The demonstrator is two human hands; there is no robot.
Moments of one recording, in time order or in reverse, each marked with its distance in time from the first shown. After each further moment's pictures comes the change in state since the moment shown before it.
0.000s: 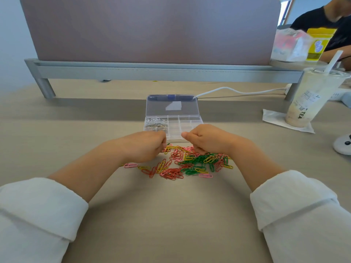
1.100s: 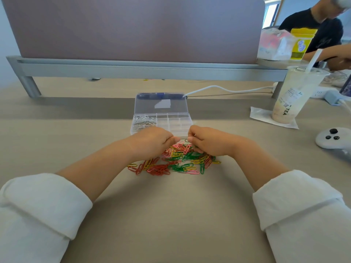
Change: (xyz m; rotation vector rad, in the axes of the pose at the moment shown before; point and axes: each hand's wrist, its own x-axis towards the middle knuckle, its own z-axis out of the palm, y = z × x) left_hand 0.015 0.042 0.003 -0.082 0.084 0.029; right_hand -0.021 0.027 -0.002 0.035 -0.048 0.027
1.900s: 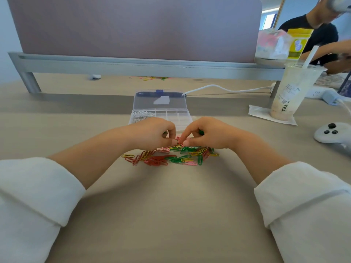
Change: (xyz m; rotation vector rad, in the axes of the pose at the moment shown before) left_hand -0.004 0.002 0.001 -0.011 0.011 0.044; right_hand -0.010 0.006 0.002 0.071 0.121 -0.149
